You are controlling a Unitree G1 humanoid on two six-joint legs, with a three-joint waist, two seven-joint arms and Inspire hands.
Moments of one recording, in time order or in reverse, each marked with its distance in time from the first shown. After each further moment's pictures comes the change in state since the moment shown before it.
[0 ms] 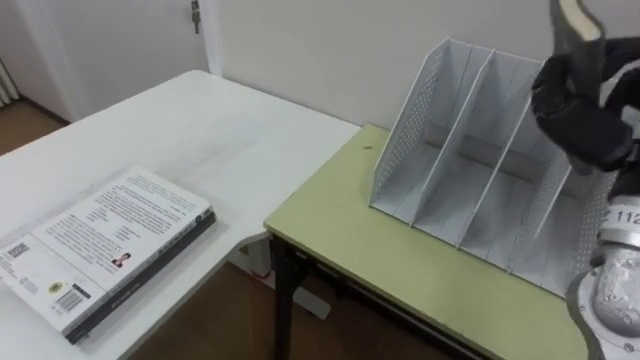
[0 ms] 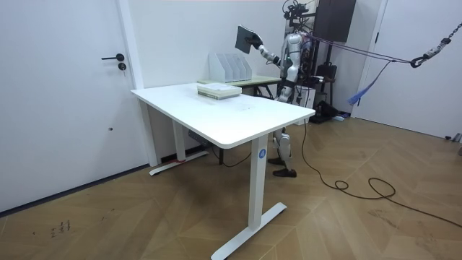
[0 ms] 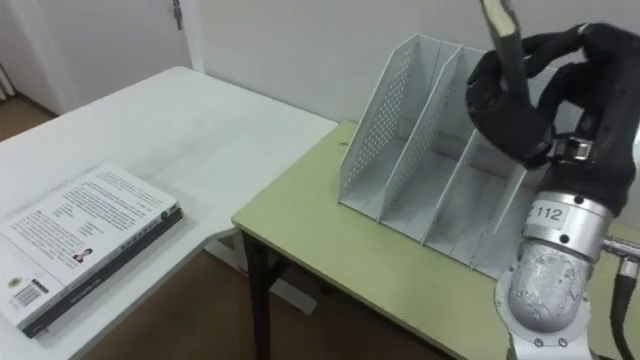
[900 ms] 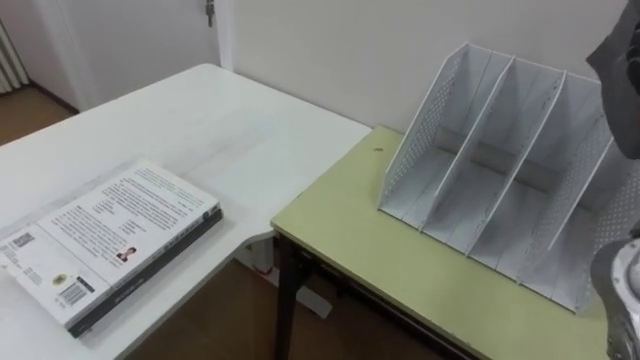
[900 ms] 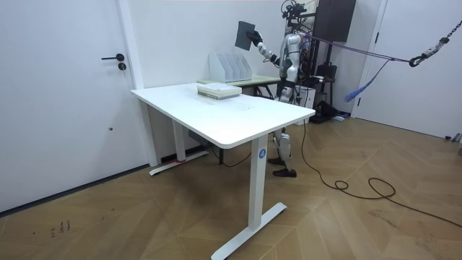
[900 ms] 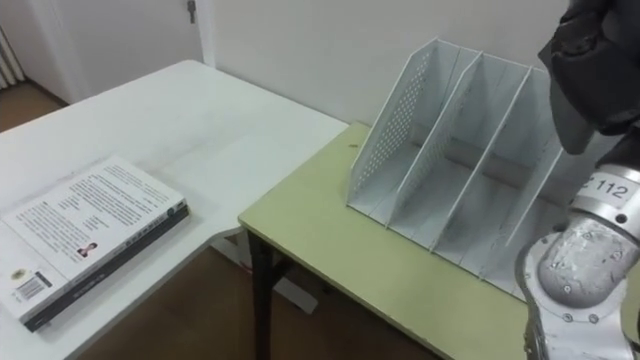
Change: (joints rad) left arm -0.001 0.006 0.039 0.044 -0.035 0.010 0.086; right arm -0.080 -0.026 -0.056 0.039 0.169 -0.013 -0.115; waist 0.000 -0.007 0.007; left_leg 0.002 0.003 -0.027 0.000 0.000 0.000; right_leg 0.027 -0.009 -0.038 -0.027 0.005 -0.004
